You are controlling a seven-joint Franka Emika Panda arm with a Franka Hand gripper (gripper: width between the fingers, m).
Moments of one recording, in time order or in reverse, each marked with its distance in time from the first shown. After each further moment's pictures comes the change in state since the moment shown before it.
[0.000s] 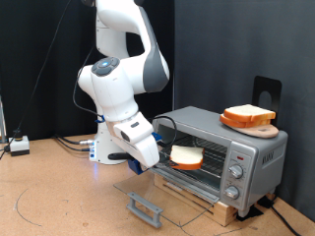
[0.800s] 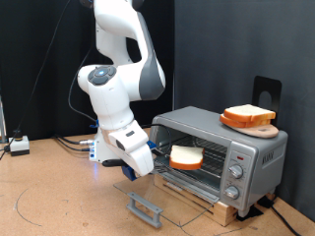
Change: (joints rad) arm -0.002 0.042 -0.013 0.000 -0.027 -0.006 -0.032
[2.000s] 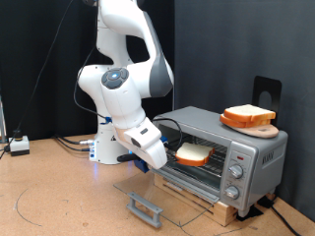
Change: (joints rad) arm 0.008 -0.079 0.066 -0.100 0.049 -0.065 -0.016
